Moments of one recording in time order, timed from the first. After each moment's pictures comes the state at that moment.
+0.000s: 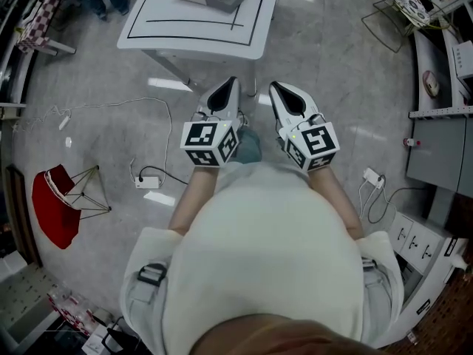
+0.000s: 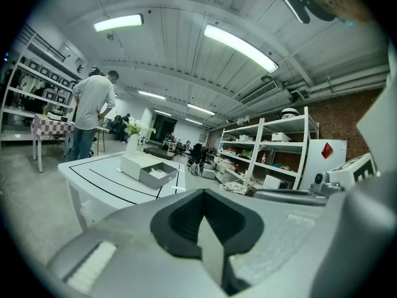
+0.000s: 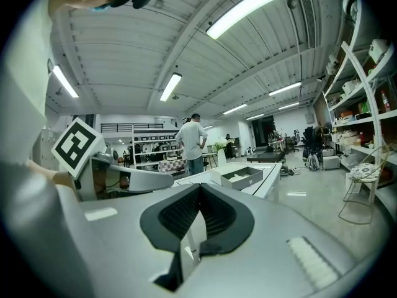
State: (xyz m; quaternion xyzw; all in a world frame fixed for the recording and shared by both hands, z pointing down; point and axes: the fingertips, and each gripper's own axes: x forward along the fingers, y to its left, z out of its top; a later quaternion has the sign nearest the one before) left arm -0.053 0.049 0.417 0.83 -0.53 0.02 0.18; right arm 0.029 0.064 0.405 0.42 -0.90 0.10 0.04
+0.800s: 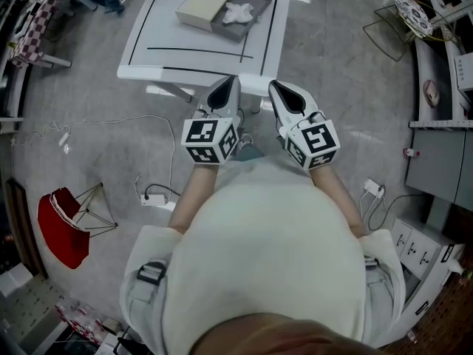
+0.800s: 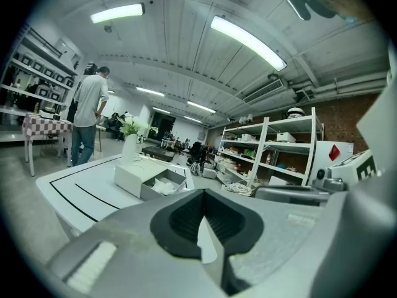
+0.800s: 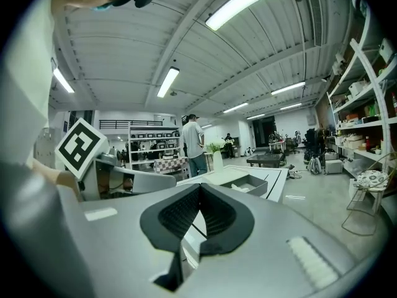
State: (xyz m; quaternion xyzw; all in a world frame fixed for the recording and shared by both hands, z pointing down) left arm -0.092 -0.084 0.411 0.84 -0.51 0.03 0.19; right arm -0.013 -0.065 0.393 0.42 -0.90 0.09 0.05
